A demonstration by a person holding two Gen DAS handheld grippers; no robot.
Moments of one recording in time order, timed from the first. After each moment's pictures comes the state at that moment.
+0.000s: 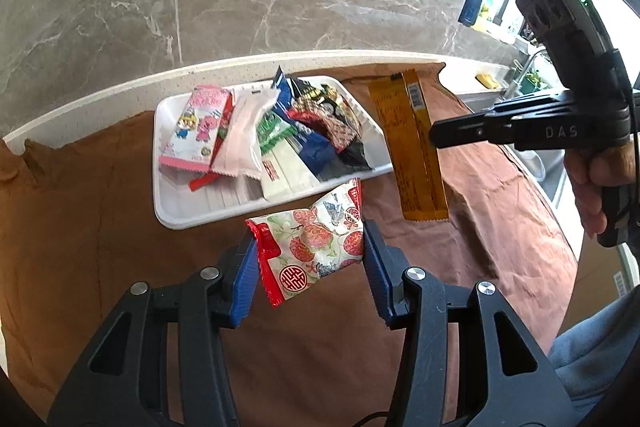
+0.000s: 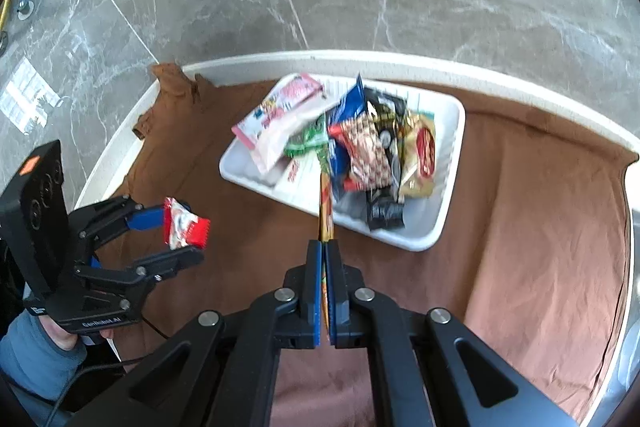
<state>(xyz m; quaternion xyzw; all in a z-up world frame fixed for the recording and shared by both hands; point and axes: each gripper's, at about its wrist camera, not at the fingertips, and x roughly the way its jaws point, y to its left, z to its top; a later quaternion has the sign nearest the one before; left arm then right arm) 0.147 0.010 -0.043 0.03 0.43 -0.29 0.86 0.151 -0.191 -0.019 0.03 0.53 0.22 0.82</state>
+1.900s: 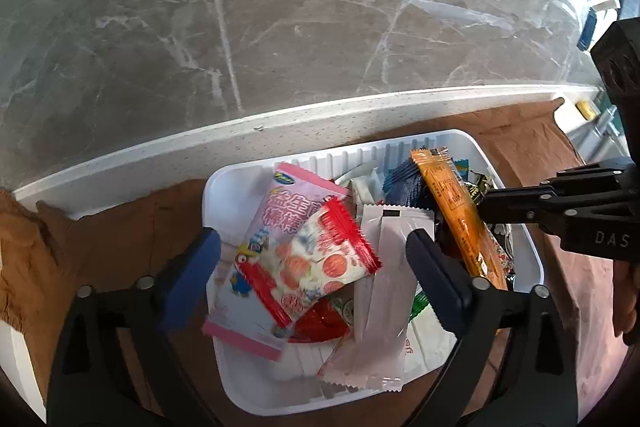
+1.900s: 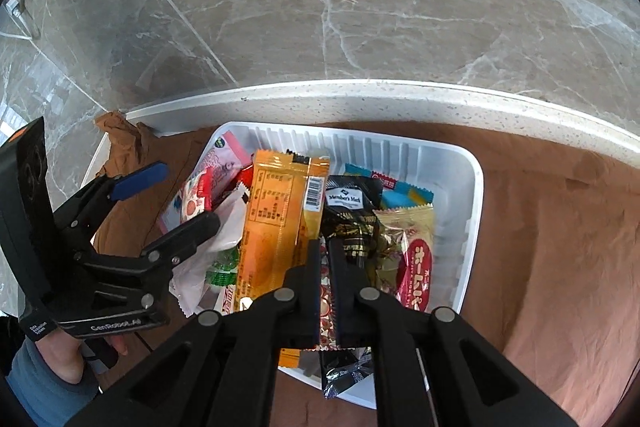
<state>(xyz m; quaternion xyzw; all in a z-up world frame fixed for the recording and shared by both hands) 0.325 -0.016 -0.083 0.06 0.44 -0.15 0.88 0.282 -0.190 -0.083 0.08 0.56 0.19 0.80</state>
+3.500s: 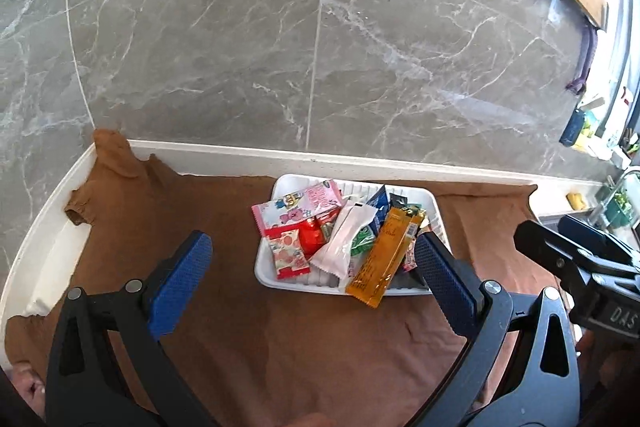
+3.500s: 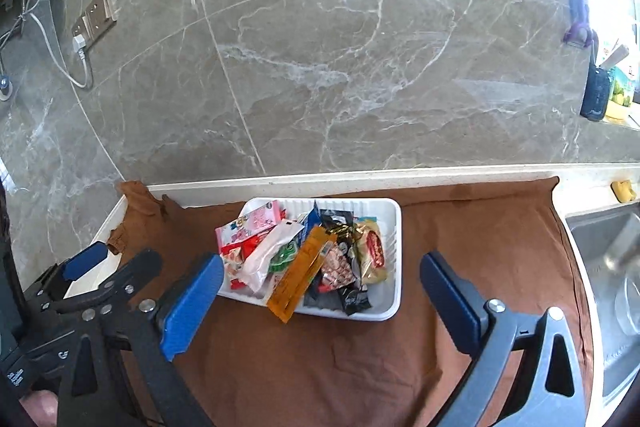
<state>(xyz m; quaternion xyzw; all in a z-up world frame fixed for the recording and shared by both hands) 0.128 0.013 0.052 -0.04 0.35 -0.03 0.94 0.117 -0.191 0.053 0.07 0.39 0.07 0.92</state>
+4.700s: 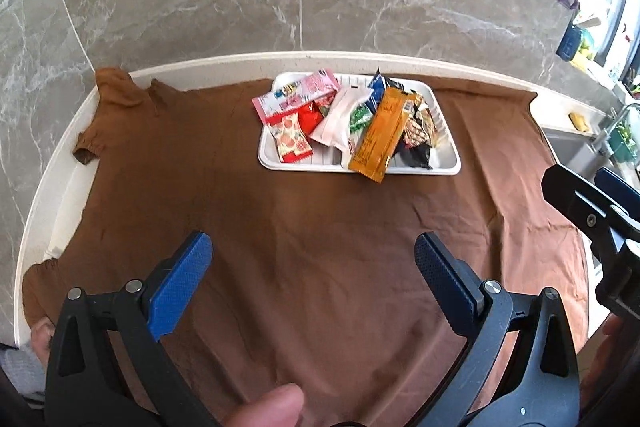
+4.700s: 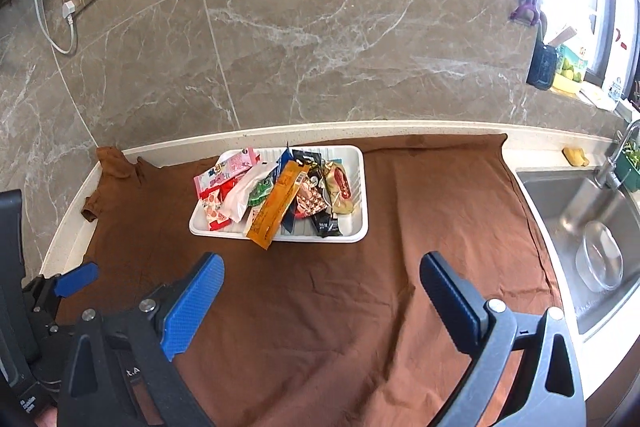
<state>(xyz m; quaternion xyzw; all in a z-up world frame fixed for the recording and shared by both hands) 0.064 0.001 0.010 0.00 0.47 -0.05 0.88 0.047 -0.176 0.046 0.04 0.43 0.01 0.90</state>
